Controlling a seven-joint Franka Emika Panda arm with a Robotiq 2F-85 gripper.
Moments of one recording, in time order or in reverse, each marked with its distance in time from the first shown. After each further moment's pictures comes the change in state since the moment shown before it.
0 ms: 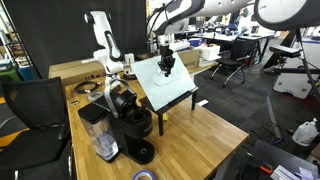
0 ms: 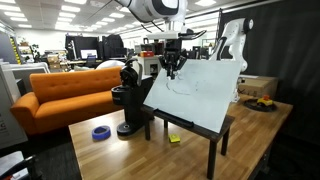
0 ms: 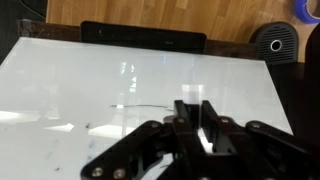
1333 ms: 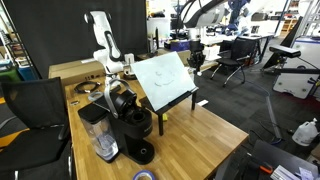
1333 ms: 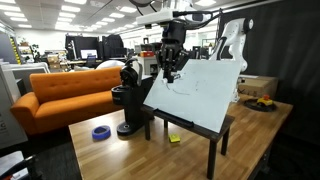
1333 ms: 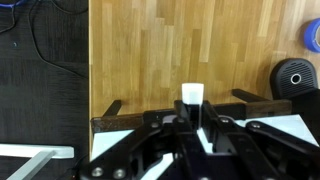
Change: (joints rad) arm -0.077 -0.312 -0.111 -0.412 -0.002 0.034 -0.015
